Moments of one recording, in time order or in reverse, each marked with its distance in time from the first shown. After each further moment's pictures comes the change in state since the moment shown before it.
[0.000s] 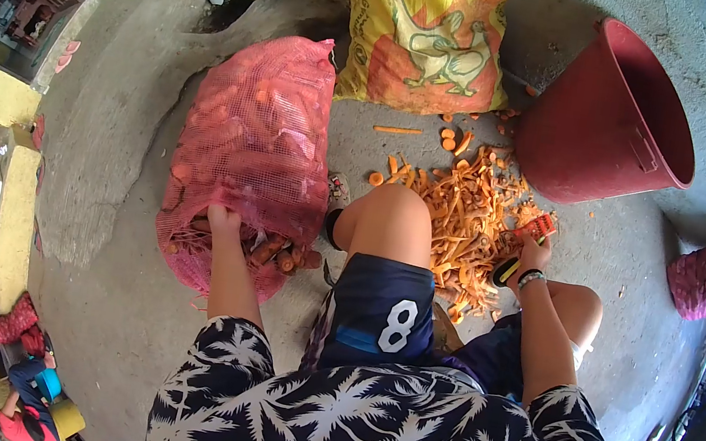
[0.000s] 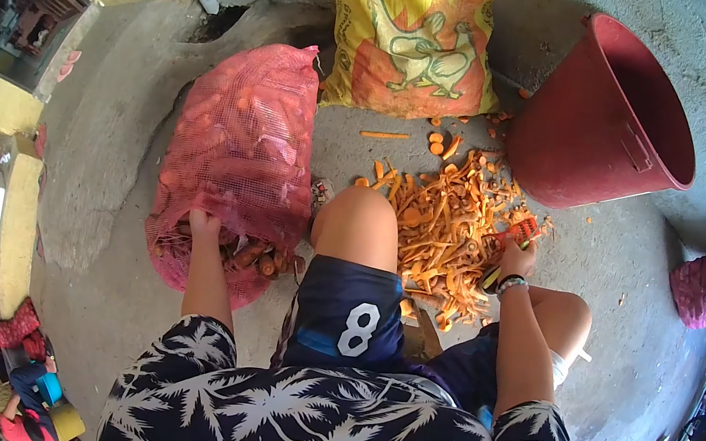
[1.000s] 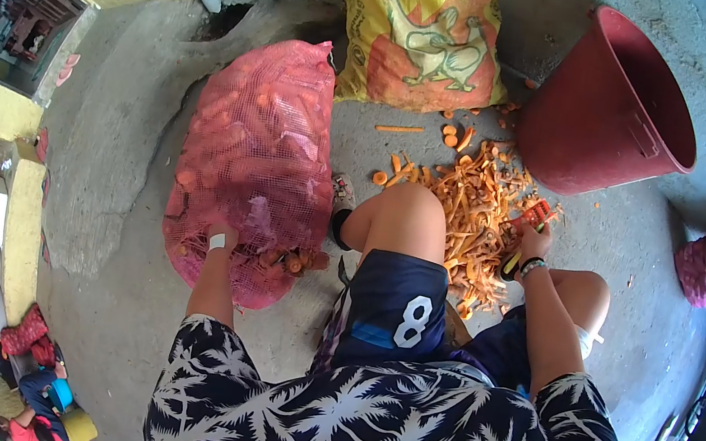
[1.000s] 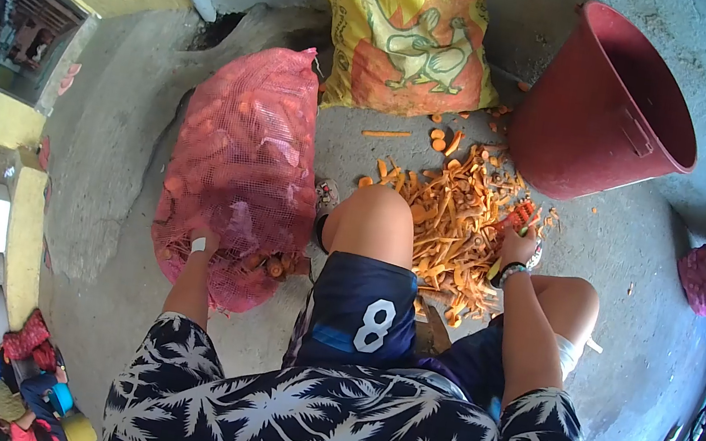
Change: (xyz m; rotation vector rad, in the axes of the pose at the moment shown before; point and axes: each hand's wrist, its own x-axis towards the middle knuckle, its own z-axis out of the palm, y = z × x) left_hand -0.031 0.041 -0.031 2.678 -0.120 -0.022; right_hand 0.013 0.024 0.013 -0.051 -0.012 -0.048
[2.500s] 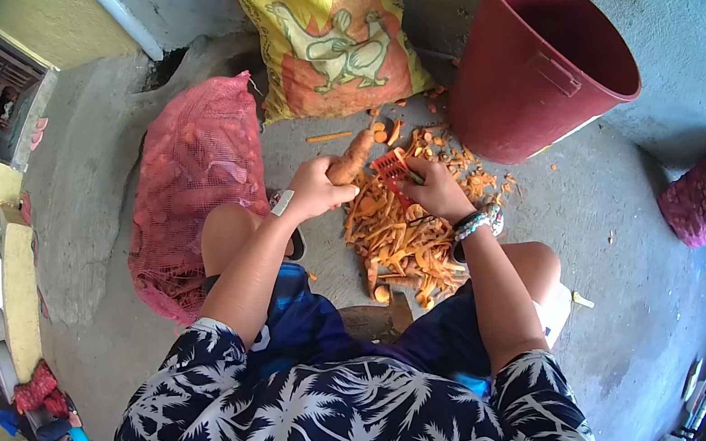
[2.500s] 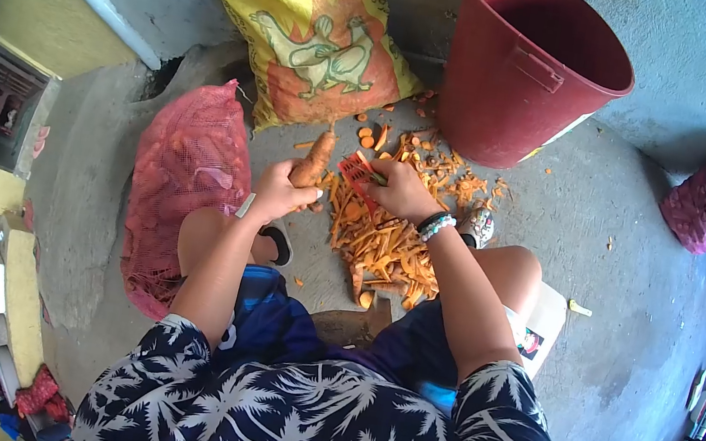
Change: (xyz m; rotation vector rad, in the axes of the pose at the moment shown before) left_hand -0.163 0.382 -0.215 -1.121 -0.242 0.759; right_hand -0.065 -0.194 -0.025 -0.382 -0.889 -0.655
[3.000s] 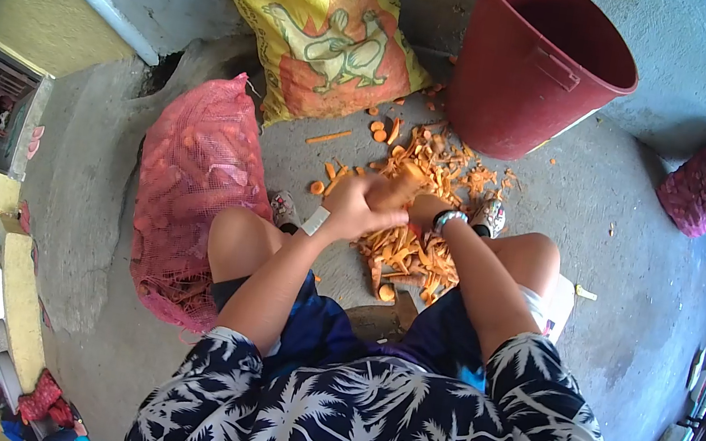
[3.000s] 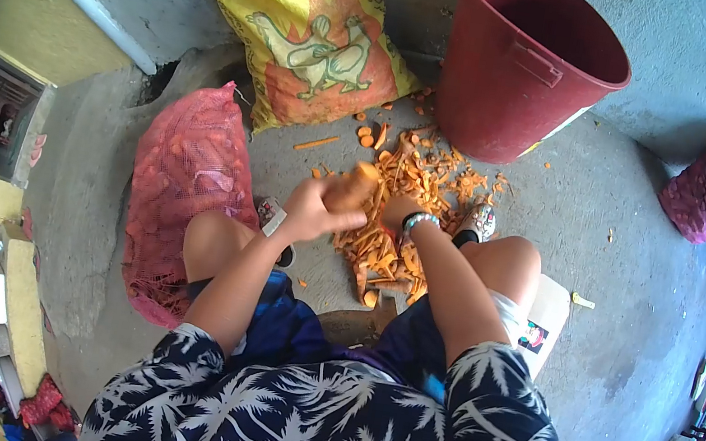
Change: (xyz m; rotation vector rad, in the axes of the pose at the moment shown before) left_hand -0.018 0.020 0.033 0.165 -0.106 0.354; right_hand 0.023 0.151 0.091 -0.437 -0.444 0.313
